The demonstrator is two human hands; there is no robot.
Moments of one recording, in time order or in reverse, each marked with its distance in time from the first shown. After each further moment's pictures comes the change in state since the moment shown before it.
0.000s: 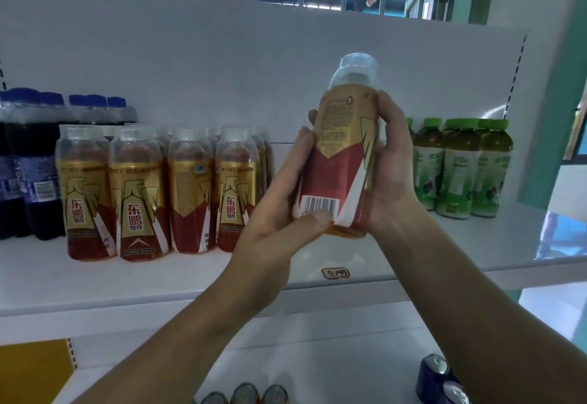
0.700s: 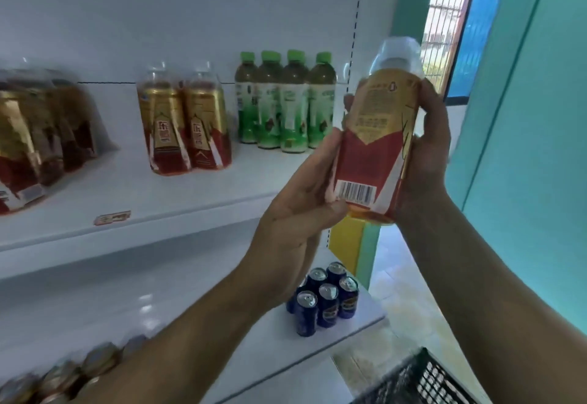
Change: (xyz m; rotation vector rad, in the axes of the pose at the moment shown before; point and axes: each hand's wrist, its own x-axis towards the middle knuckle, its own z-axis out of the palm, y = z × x) left_hand 0.002 -0.082 0.260 -0.439 -0.201 -0.228; right_hand -0.177 -0.166 -0.173 -0.030 0.284 -0.212
